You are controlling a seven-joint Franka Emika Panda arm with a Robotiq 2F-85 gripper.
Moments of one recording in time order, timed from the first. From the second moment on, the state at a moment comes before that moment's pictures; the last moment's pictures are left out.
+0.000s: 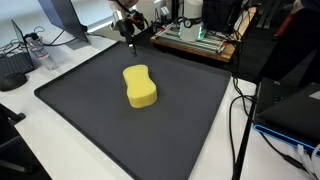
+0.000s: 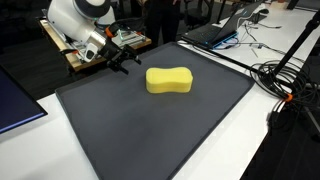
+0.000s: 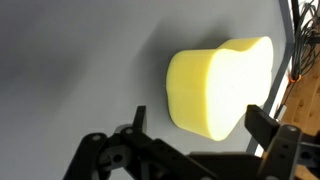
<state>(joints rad) -0.32 0.21 -0.17 -2.48 1.22 2.31 -0.76</state>
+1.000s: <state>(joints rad) -0.13 0.08 -0.13 -2.60 1.21 2.56 -0.46</state>
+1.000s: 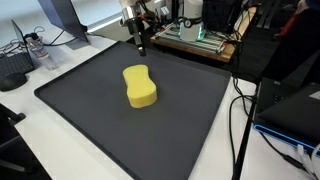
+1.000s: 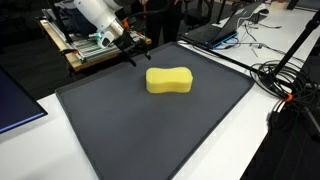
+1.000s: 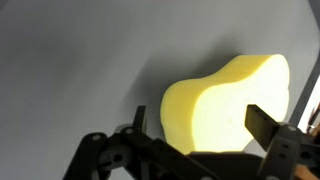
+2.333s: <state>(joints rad) 0.08 -0.20 0.09 -2.53 0.41 2.58 0.06</state>
